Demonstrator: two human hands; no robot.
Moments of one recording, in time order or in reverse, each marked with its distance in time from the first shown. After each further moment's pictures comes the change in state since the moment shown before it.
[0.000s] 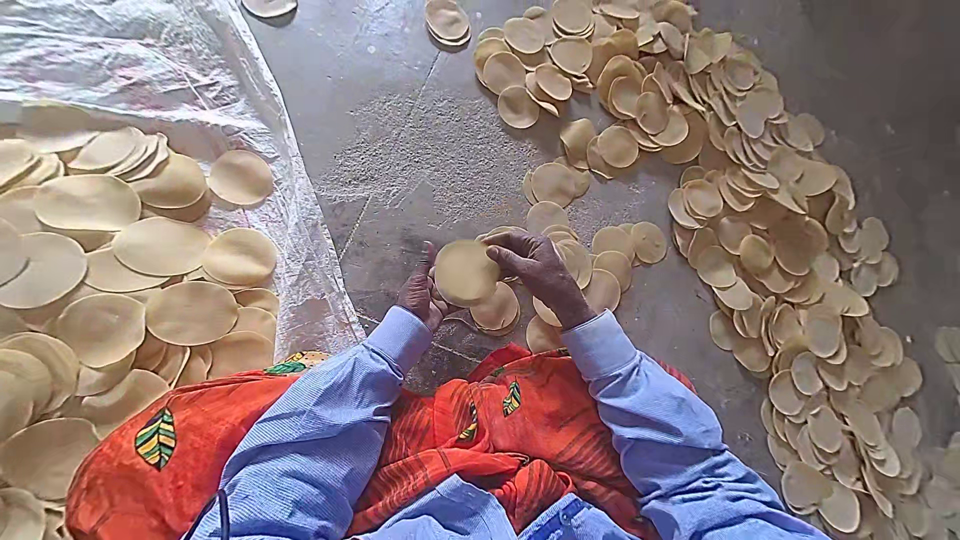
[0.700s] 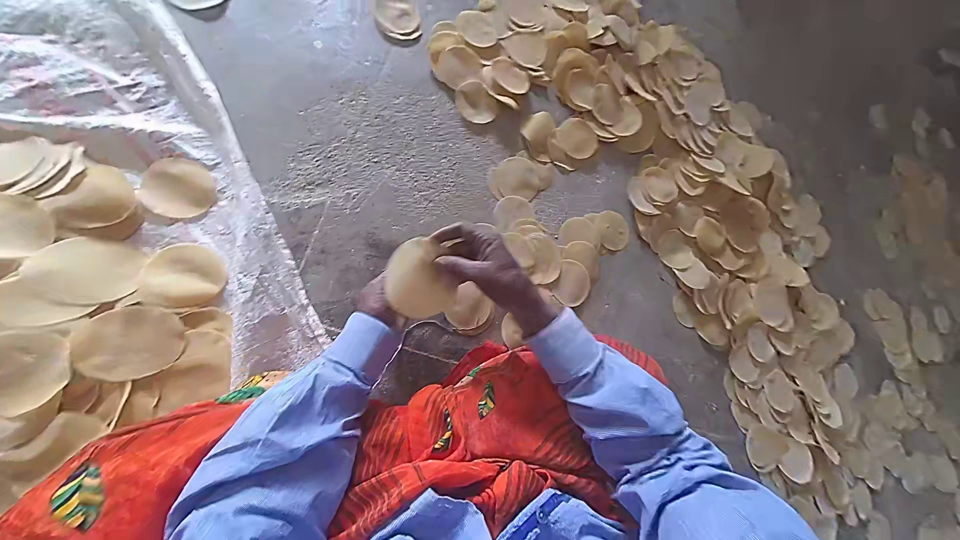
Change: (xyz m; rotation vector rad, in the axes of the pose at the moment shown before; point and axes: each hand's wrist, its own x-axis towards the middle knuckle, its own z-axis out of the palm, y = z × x) left_hand 0.005 -0.008 -0.017 0.061 0.033 0.200; right_hand -0.003 -0.018 0.022 0.145 -0.096 -0.094
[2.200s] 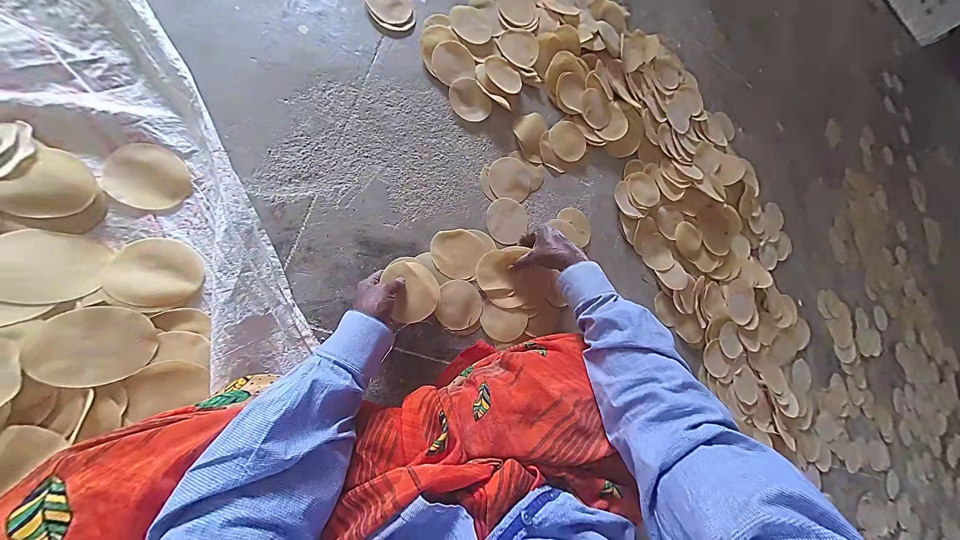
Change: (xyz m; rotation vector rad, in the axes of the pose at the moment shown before) left_hand 0.016 -0.001 0.001 0.482 0.193 -0.097; right_hand 0.014 0.078 -0.157 -0.956 -0.107 0.584
